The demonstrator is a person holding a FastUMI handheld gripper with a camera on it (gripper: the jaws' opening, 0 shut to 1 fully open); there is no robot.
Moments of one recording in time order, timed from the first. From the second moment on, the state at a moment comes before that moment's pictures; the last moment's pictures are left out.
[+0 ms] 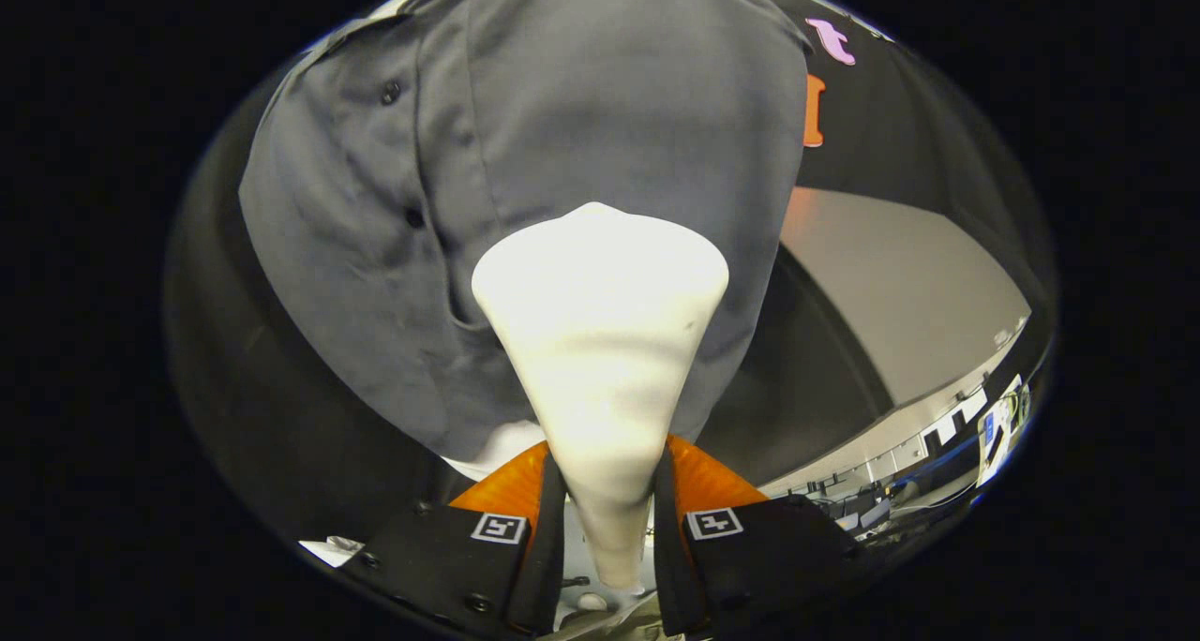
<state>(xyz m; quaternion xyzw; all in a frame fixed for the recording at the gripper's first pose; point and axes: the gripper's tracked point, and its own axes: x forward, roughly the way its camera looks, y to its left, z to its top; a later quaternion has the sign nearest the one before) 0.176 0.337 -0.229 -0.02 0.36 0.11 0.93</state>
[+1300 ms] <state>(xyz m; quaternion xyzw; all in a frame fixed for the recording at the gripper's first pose) 0.179 0.534 -0.016 -0.05 0.22 0.18 0.96</state>
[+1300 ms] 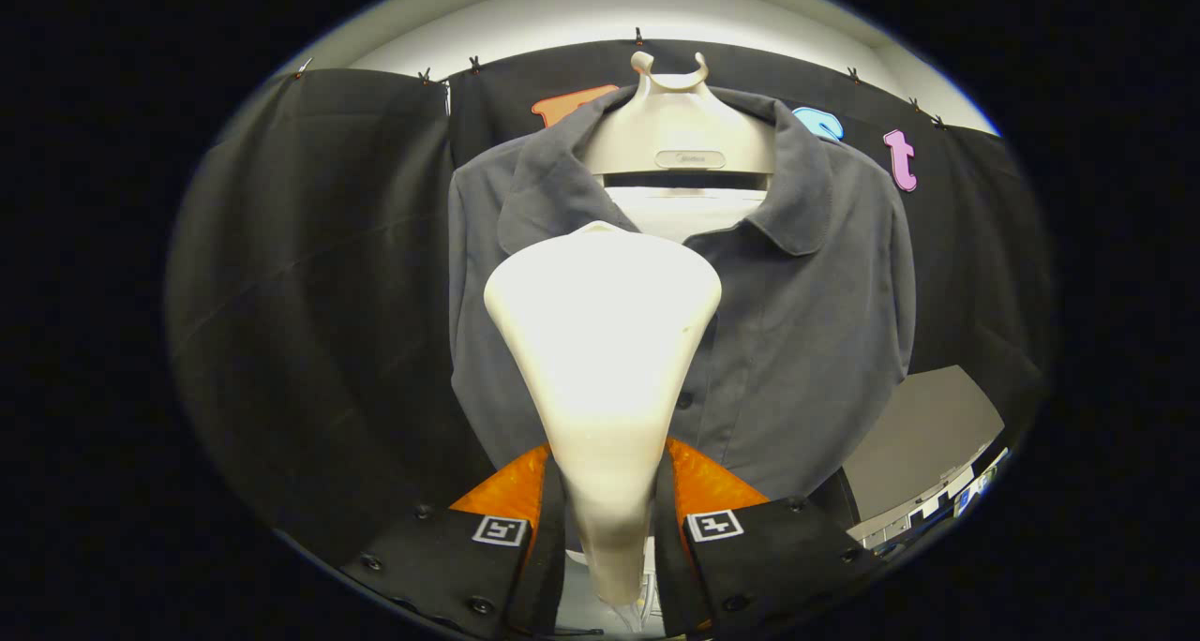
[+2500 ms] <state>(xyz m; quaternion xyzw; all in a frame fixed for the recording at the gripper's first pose) 0.203 0.539 -0.143 -0.04 0.31 0.16 0.94</state>
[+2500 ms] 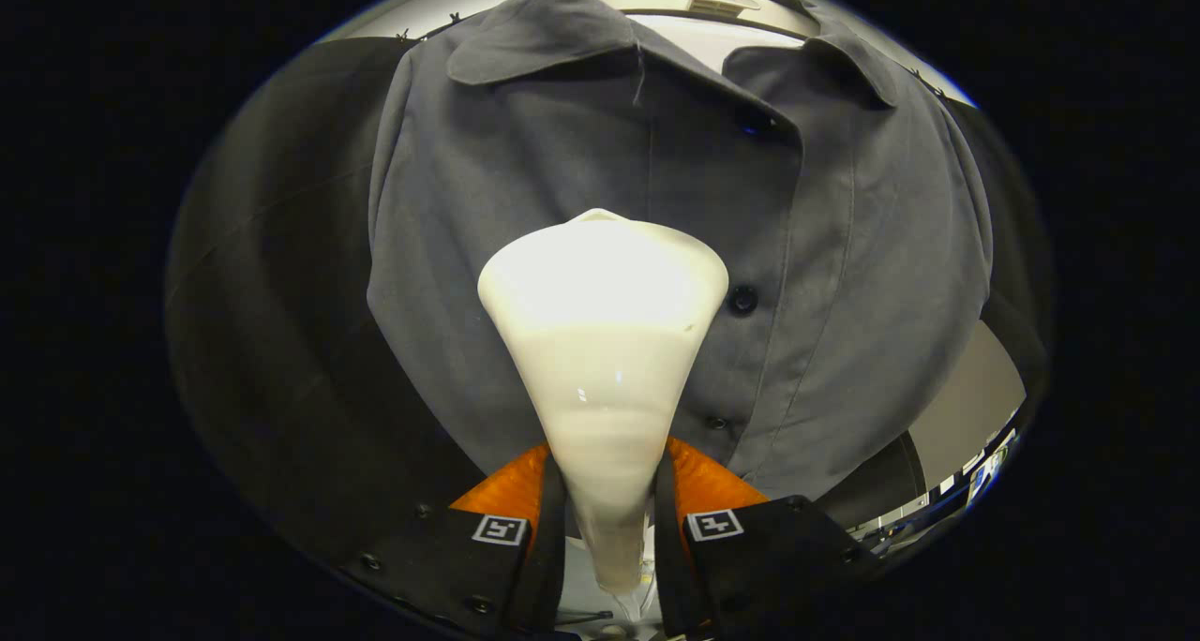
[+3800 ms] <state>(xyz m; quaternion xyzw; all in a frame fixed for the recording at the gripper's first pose) 0.194 0.516 -0.320 -0.06 0.41 0.18 0.89</state>
